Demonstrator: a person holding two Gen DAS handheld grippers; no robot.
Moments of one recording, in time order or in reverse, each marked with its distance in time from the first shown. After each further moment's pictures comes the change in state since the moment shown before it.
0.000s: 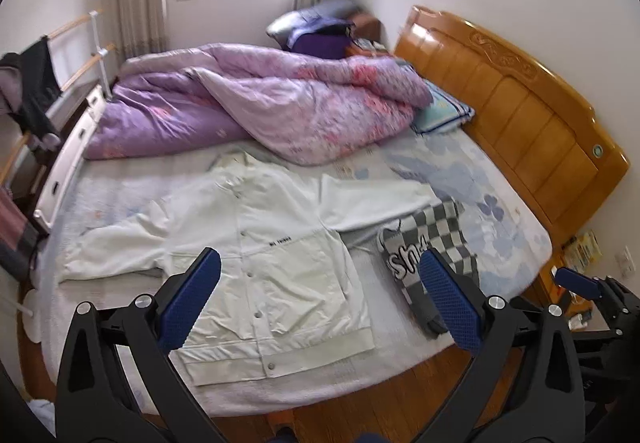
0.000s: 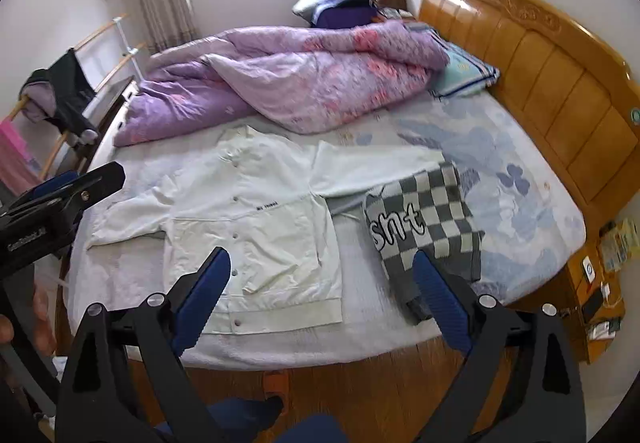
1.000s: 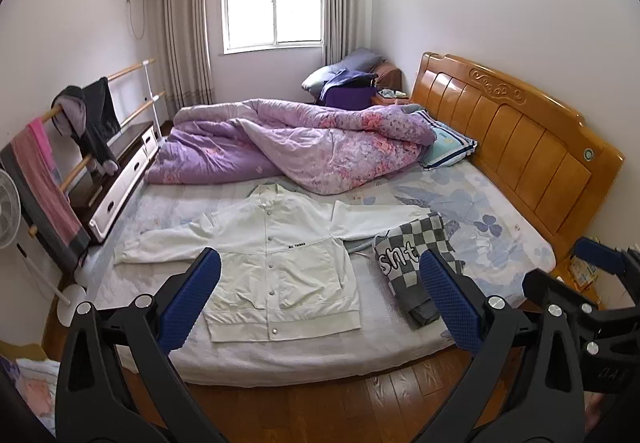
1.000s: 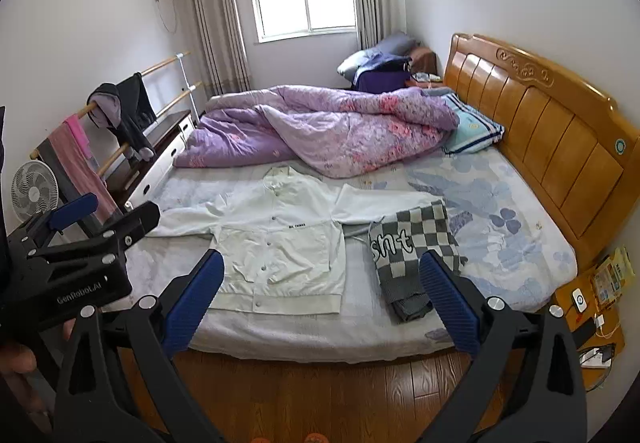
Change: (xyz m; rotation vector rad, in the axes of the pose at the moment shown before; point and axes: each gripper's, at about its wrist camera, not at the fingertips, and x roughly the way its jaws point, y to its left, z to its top) left arm -0.223 -0.147 -0.114 0.011 -0.195 0.175; right arm -0.200 -0.056 -0.092 -0.103 -0.219 0.145
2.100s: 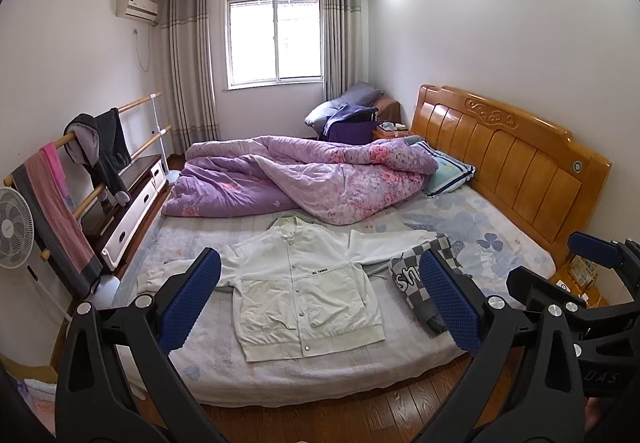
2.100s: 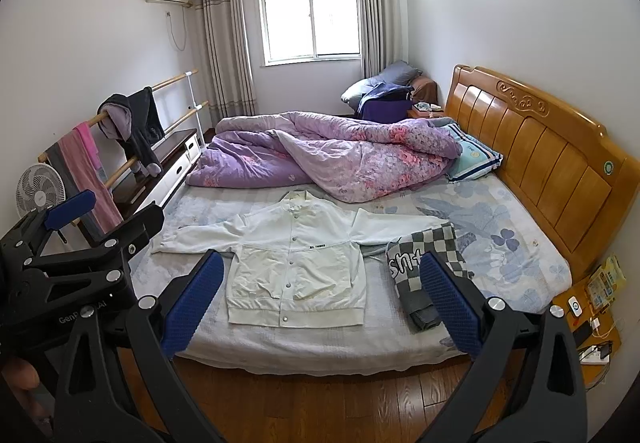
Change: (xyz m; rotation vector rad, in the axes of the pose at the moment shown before) left arm -0.098 0.068 -0.001 0.021 -0.134 0.001; right arm -0.055 0.098 -0.002 -0.025 -0.094 -0.031
